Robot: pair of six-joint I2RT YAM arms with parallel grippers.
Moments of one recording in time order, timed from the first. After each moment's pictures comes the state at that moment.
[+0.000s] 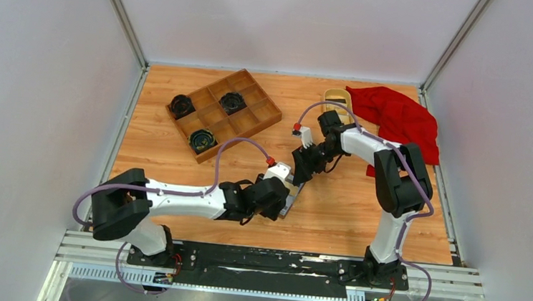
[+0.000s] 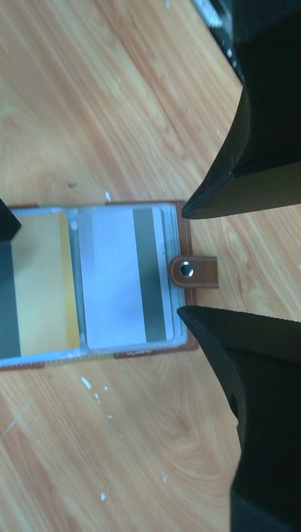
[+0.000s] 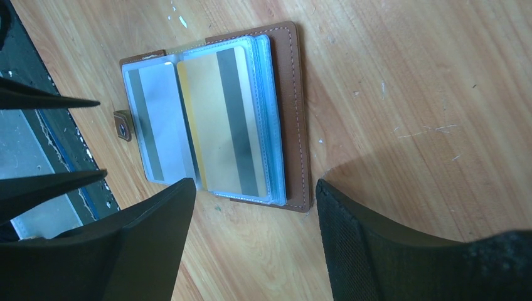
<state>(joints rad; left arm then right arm) -1.17 1.46 0.77 -0.13 -0.36 -0.57 0.38 1.88 1.20 -0.66 -0.74 -0.38</state>
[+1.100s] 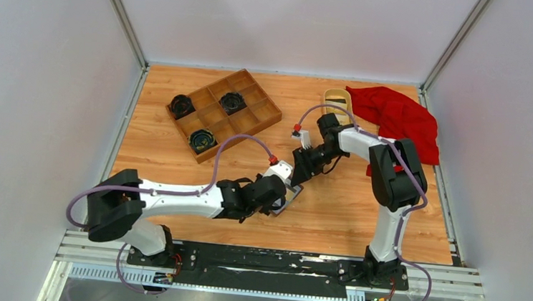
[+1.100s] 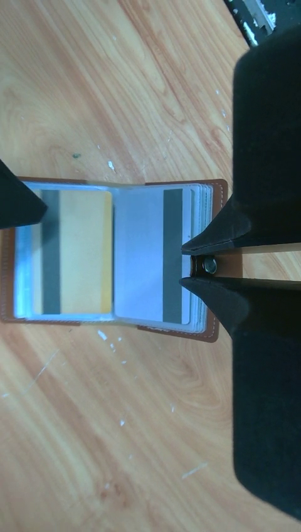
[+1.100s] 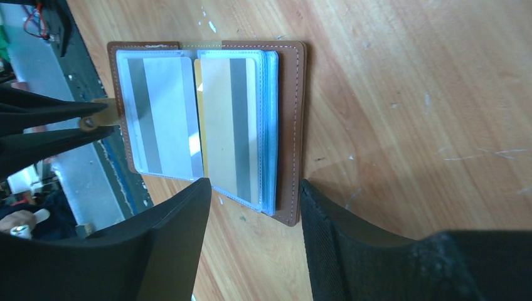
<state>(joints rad) -1.17 1.48 0.81 -0.22 -0.44 -0.45 0.38 1.94 1.22 -0.68 -0.85 -0.35</state>
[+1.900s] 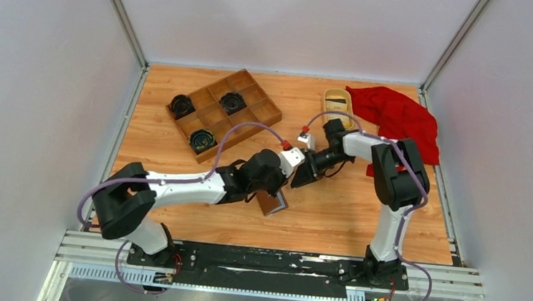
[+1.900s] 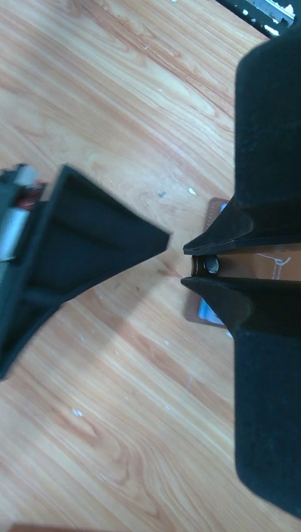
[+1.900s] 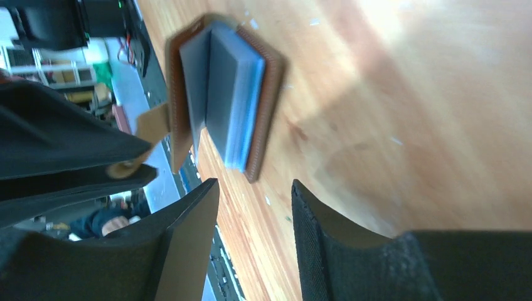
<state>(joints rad) -1.00 1.47 0.80 0.11 -0.11 -0.05 0.37 1.96 1.14 -0.64 -1.04 -0.19</state>
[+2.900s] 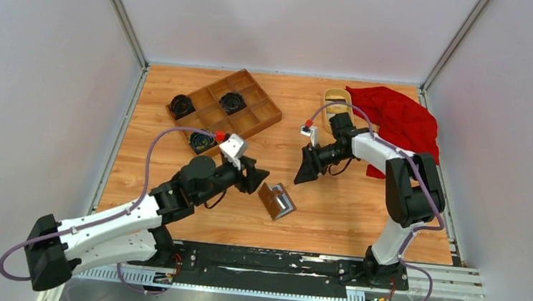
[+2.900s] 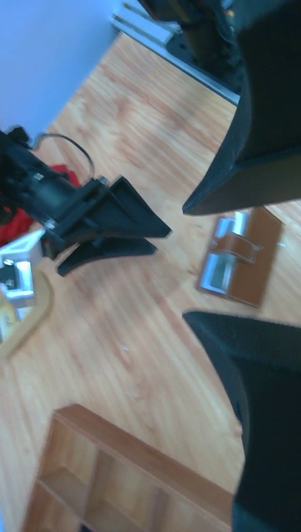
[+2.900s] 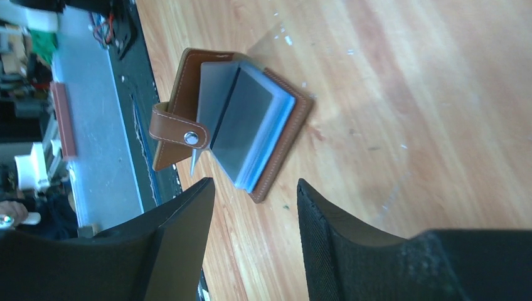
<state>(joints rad) -0.94 0.92 0.61 0.18 -0.14 -0.22 0.29 1.76 1.10 -0.62 -1.03 -0.36</state>
